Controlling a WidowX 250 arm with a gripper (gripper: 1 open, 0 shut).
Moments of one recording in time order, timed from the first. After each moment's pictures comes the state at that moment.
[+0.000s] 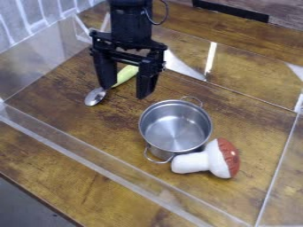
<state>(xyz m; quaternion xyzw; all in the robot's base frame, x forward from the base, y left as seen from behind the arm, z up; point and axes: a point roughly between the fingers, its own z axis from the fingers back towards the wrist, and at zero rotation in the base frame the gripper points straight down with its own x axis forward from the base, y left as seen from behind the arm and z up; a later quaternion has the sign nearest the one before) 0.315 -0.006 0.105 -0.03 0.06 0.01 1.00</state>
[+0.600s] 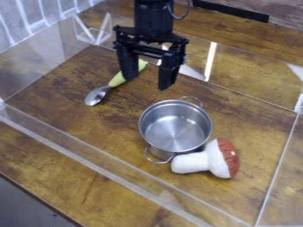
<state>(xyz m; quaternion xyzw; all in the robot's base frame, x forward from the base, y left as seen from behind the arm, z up) 0.346 -0.024 0.105 -0.02 0.04 -0.01 1.00</state>
